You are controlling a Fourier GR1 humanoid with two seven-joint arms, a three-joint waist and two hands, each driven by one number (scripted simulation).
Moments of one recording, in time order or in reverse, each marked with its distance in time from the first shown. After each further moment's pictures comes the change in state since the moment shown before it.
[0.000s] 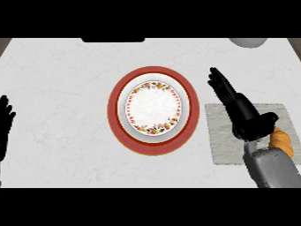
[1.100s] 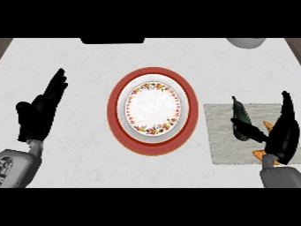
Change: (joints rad) left arm -0.182 -0.111 -0.175 -0.063 -0.099 -0.142 -0.129; right arm 0.153 -0.027 -0.120 0.101 0.709 -0.801 0.384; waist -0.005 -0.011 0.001
